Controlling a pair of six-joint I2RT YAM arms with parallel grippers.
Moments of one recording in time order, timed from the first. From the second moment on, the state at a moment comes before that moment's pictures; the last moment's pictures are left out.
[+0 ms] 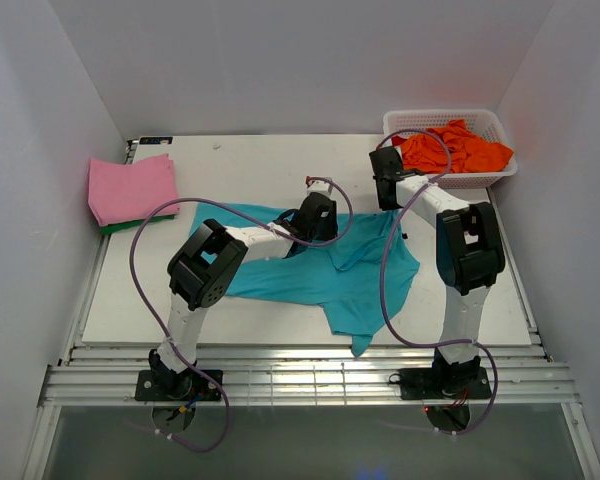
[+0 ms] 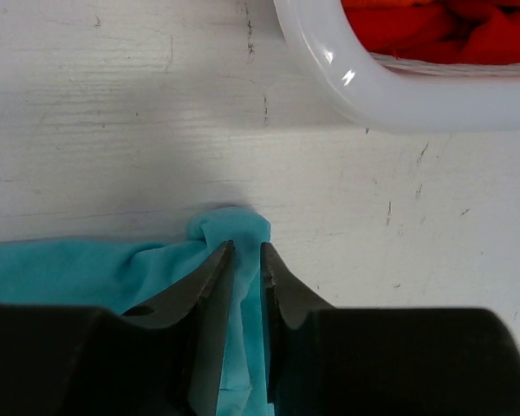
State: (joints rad) left arm -0.76 2.10 1.33 0.17 -0.22 -0.49; right arm 0.33 2.00 1.49 -0.47 0.42 0.09
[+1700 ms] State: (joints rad) left arm -0.76 2.10 1.29 0.19 -0.27 -0.50; right arm 0.32 2.07 1.53 -0.52 0.44 0.08
